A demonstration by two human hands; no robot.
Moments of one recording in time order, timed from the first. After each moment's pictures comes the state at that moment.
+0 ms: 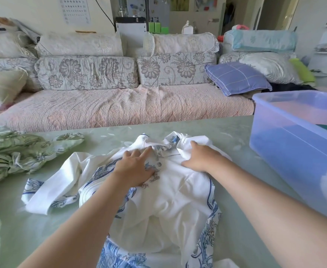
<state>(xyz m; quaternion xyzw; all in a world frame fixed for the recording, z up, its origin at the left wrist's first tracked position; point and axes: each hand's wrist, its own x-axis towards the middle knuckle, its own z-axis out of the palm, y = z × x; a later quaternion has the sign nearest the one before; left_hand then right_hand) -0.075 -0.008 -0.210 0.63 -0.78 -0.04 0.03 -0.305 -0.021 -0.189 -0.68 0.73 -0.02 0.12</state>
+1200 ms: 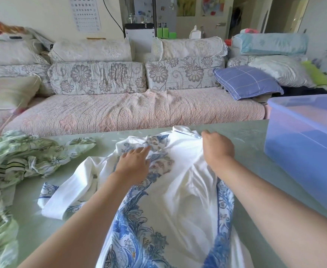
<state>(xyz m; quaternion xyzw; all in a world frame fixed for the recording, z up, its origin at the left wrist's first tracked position) -0.046 -0.025 -0.201 0.64 -0.77 -0.01 0.09 -0.290 -0.035 -0.164 -0.66 0.73 -0.11 -0.12</state>
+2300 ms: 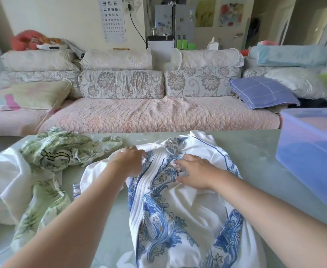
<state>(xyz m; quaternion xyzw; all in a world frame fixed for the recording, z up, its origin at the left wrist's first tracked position) 0.026 0.039 -0.146 0.69 -0.72 -0.01 -0.02 -0.214 0.030 -0.177 -0.84 0.54 0.00 0.10</state>
